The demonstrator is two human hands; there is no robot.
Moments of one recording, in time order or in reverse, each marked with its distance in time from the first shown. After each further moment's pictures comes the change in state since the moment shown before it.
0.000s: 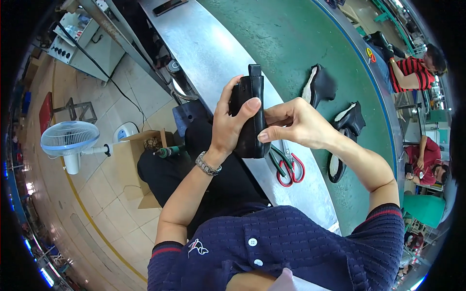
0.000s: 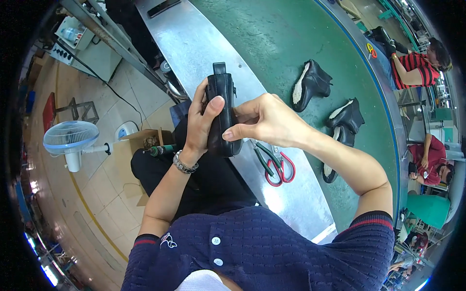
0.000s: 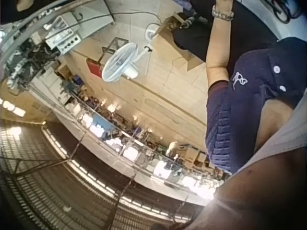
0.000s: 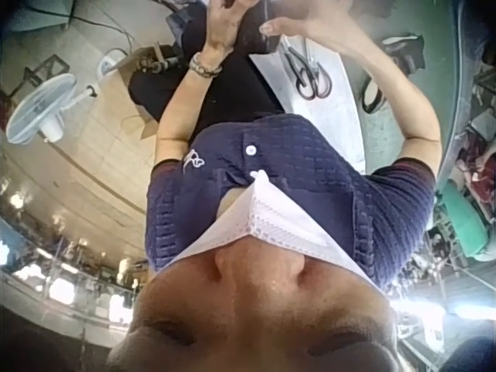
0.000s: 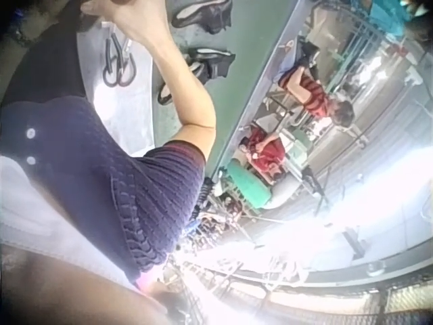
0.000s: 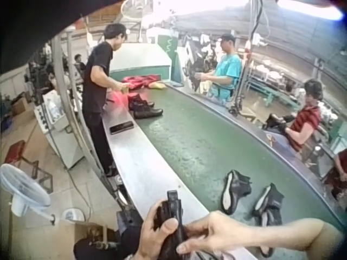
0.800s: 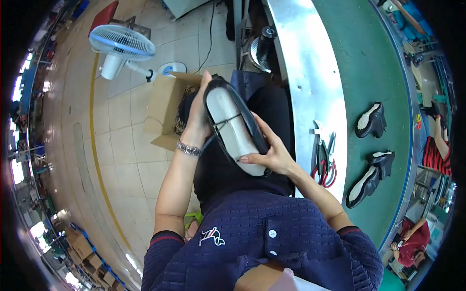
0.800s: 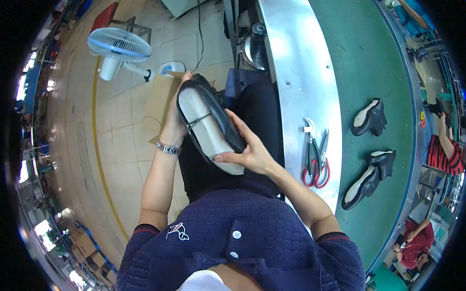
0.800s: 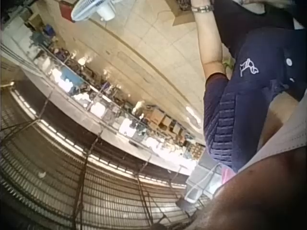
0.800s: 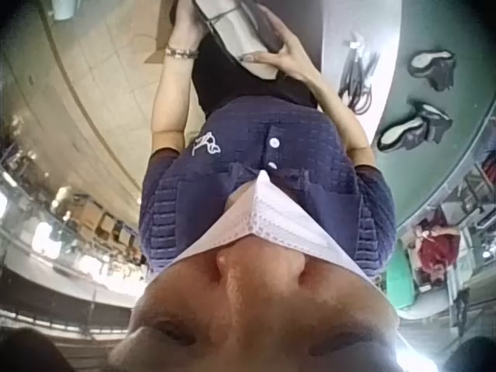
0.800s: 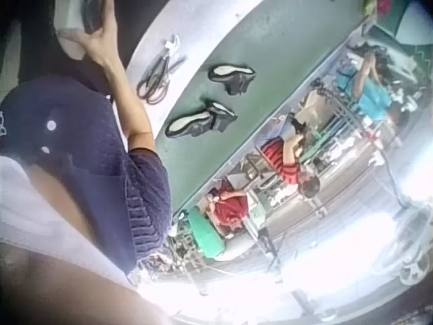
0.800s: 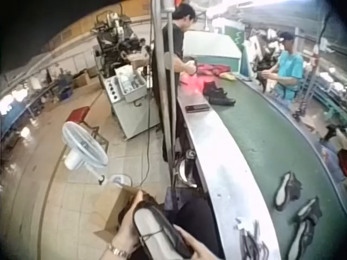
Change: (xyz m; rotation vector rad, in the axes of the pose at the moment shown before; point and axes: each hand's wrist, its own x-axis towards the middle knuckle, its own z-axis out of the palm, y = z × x) left_hand -0.142 0.037 -0.191 -0.402 0.391 -0.181; right_hand 0.038 0.041 0.223 0.444 -0.236 -0.410
